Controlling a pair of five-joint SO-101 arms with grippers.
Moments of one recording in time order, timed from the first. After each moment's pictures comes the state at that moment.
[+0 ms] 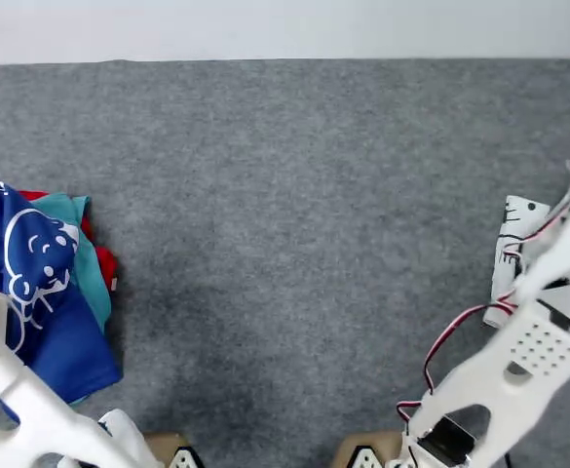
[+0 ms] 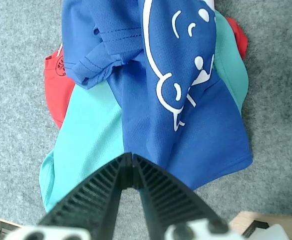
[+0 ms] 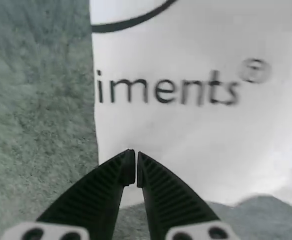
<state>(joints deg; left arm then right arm) -50.1 -41.7 18.8 99.0 -35.6 34.2 41.2 -36.7 100.5 20.3</state>
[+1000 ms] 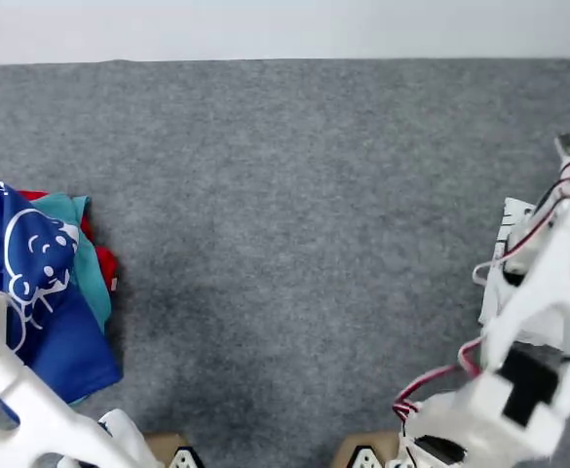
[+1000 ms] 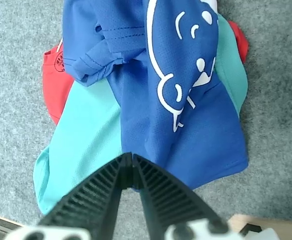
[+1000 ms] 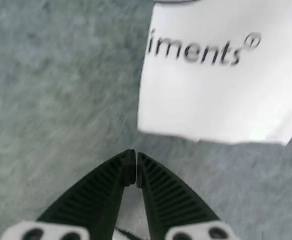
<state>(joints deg) -50.1 -41.7 18.9 99.0 -32.9 29.5 0.4 -6.2 100.5 20.2</state>
